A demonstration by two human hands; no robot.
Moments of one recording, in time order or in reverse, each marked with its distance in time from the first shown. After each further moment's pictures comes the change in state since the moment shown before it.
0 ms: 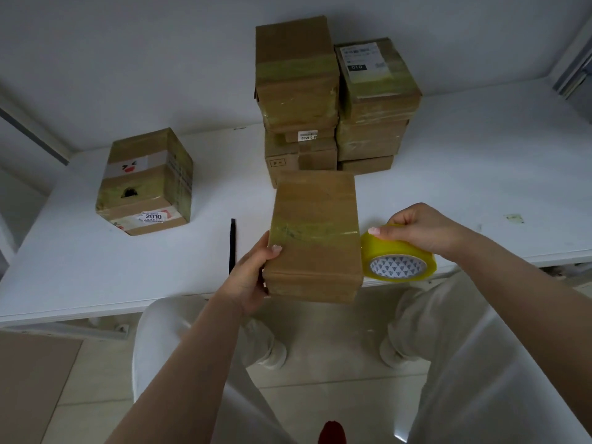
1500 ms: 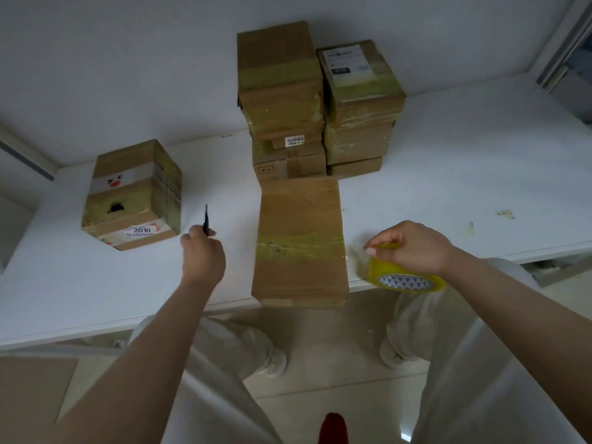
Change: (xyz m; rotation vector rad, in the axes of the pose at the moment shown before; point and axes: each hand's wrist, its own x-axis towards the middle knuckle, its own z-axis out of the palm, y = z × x) left_hand 0.029 0.042 -0.039 1.026 0.787 0.258; right_hand -0.002 0.021 0.012 -0.373 0.045 -0.013
